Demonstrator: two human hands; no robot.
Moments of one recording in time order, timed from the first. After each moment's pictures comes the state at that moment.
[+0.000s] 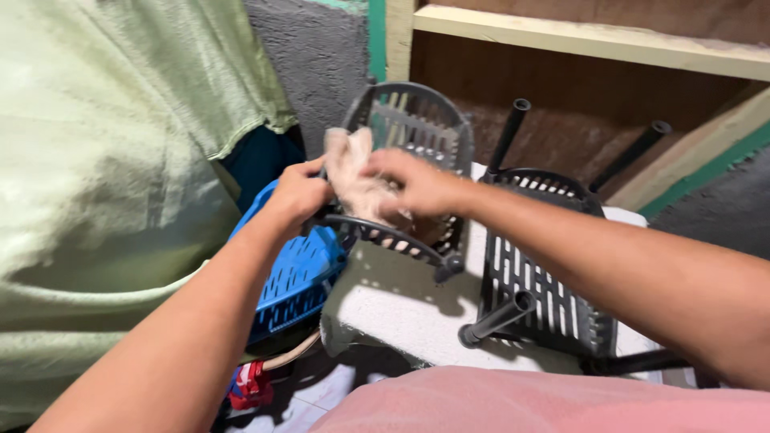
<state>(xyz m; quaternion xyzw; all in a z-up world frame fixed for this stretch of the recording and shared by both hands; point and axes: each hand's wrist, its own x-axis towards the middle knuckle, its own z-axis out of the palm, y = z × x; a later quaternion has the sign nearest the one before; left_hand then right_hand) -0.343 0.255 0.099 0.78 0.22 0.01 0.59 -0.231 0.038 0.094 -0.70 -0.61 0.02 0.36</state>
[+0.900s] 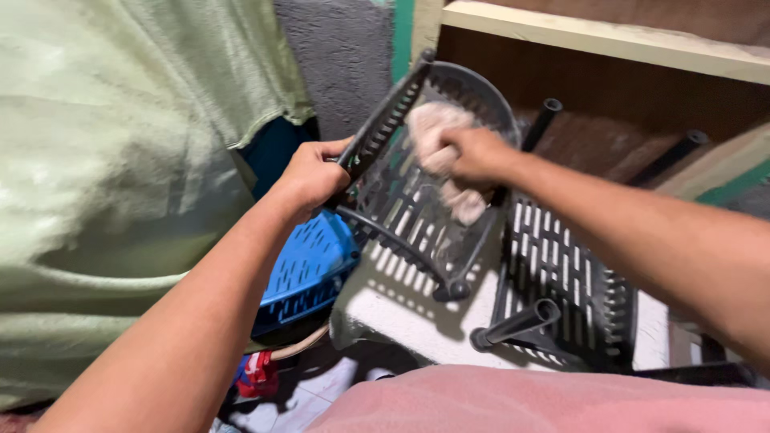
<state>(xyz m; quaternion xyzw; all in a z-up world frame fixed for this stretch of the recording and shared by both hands) -0.347 0.256 0.133 0.77 0.12 0.04 0.62 -0.175 0.013 0.108 -0.90 -0.39 0.08 0.16</state>
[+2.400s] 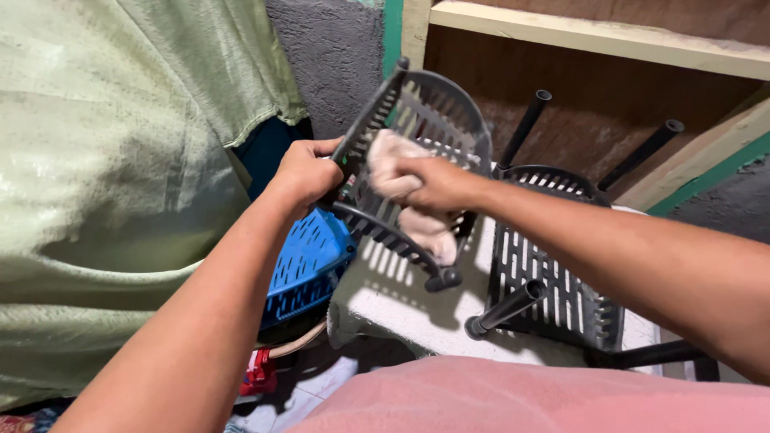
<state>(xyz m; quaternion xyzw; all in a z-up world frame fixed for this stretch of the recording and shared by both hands) -0.356 0.252 0.134 0.77 0.17 0.04 0.61 -0.246 0.033 0.105 -0.82 -0.46 0.20 0.29</state>
